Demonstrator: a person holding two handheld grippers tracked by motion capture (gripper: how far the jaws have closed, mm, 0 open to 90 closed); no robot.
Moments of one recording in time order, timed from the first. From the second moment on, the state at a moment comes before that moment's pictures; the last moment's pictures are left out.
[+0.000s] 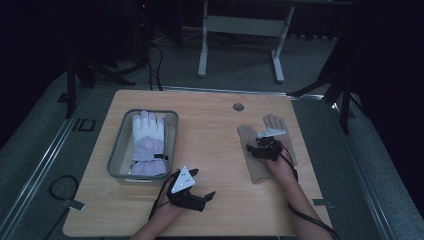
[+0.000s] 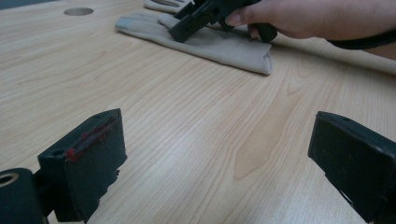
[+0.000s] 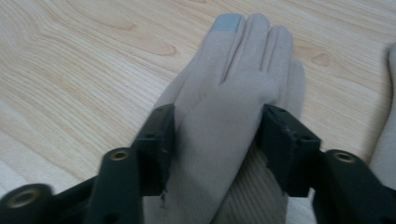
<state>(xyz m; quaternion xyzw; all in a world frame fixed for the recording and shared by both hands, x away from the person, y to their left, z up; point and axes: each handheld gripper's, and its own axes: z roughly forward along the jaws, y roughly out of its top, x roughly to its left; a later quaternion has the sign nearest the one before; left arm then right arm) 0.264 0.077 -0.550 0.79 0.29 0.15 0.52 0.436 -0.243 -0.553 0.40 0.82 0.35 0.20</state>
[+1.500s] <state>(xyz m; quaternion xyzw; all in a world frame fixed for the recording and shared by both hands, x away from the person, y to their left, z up) 0.262 0.078 -0.550 0.78 0.29 0.16 0.54 0.397 -0.128 -0.535 0.57 0.72 0.35 0.19</state>
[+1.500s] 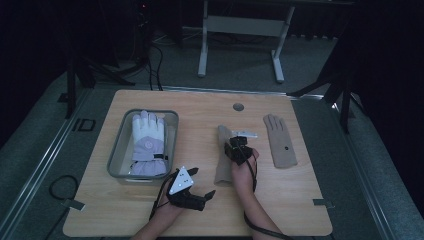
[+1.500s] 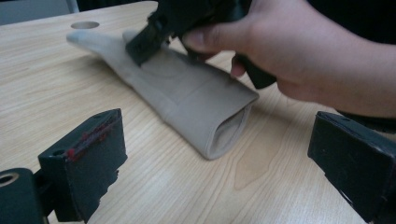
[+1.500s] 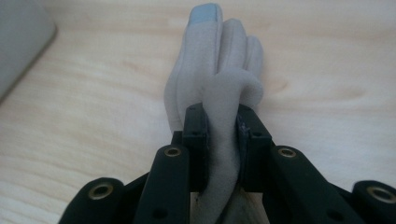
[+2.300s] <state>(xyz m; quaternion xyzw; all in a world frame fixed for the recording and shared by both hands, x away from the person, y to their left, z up) 0.262 0.078 -0.551 0.78 0.29 0.16 0.54 0.397 -0.180 -0.497 0.48 0.76 0.39 0.23</state>
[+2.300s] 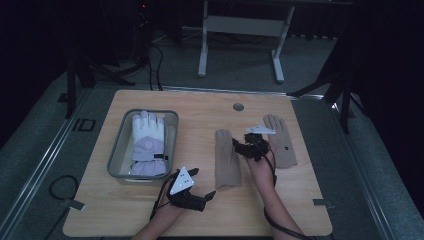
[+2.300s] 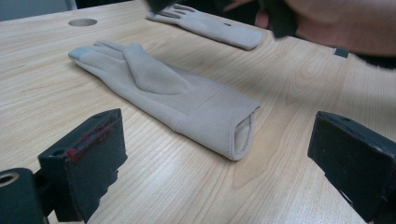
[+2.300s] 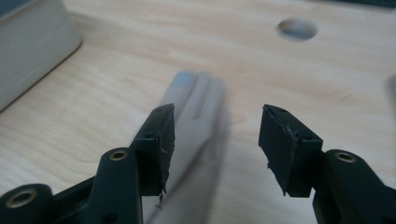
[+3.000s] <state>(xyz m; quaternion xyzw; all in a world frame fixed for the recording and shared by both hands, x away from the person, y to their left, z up) 0.263 0.077 -0.553 0.78 0.29 0.15 0.54 0.429 -0.302 -0.498 0.49 0.73 0.38 0.29</state>
